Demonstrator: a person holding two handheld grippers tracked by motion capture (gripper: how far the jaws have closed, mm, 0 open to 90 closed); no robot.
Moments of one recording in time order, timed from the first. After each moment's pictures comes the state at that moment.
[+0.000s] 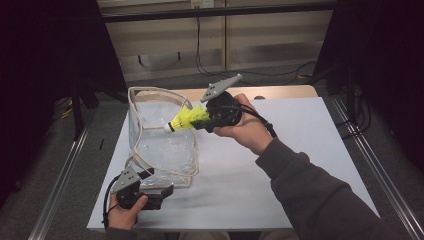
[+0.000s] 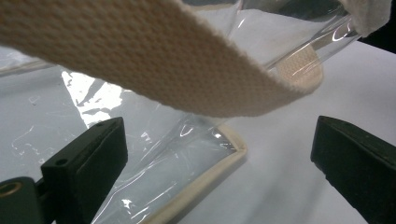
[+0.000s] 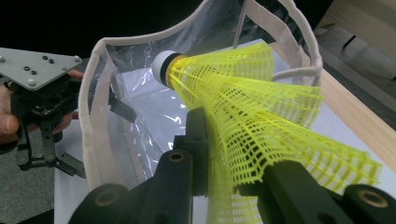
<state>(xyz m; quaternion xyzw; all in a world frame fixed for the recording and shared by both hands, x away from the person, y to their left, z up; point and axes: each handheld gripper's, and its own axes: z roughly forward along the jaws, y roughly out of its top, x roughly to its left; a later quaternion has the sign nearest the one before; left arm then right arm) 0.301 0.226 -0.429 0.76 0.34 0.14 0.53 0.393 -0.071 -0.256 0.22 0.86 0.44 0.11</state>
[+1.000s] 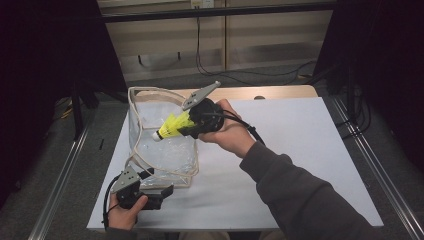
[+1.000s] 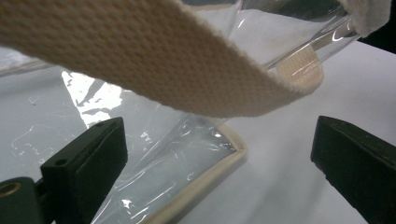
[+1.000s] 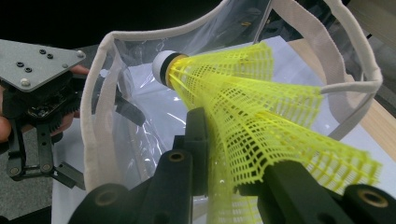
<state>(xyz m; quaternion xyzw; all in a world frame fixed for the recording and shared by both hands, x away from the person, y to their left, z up) 0.301 0.225 -0.428 0.77 0.34 0.14 0.53 0.395 -0.035 -0.269 0.19 0.88 0.42 0.11</state>
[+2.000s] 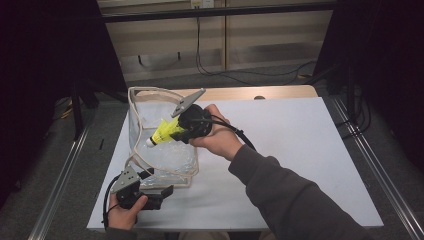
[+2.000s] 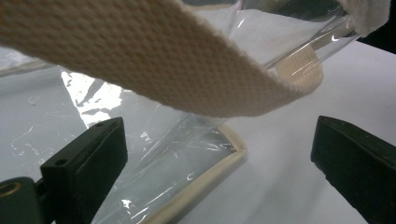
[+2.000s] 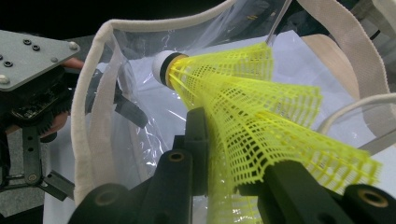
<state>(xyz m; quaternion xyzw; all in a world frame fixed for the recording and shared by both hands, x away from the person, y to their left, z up) 0.301 0.226 -0.428 0.76 0.34 0.14 0.53 0.398 -0.011 -0.285 0.18 0.89 0.41 0.10</state>
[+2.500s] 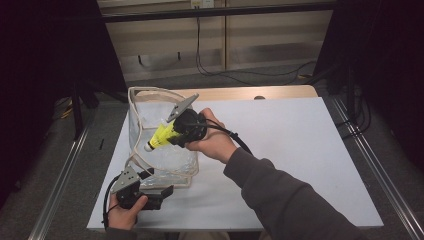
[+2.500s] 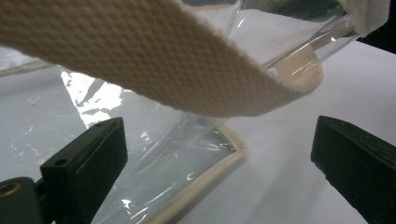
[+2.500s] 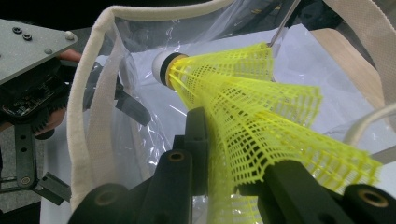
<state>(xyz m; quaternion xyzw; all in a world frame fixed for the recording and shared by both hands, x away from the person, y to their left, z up) 0.301 0.226 -0.428 0.77 0.34 0.14 0.53 0.396 0.001 -0.294 0.17 0.90 0.40 0.10</state>
